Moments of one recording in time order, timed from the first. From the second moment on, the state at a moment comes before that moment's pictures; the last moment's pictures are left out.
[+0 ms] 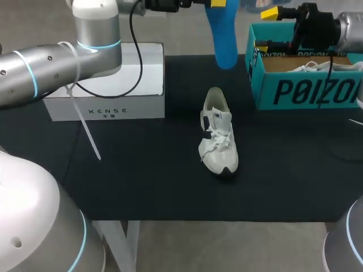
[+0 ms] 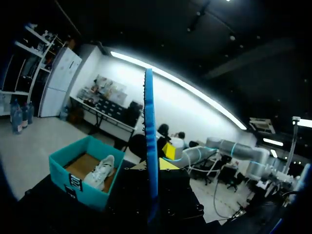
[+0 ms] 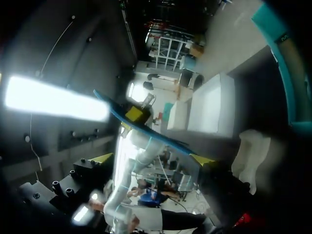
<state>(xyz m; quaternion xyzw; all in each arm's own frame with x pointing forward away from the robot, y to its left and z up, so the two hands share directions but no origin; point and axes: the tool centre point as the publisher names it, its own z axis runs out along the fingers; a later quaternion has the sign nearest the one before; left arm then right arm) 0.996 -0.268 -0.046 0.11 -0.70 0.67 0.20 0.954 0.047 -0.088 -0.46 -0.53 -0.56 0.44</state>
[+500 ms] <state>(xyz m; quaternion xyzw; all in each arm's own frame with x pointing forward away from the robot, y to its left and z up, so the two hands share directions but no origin) 1.021 -0.265 -0.023 0.08 -0.71 0.69 0.12 0.955 0.047 -0.089 -0.46 -0.53 -0.56 0.44</state>
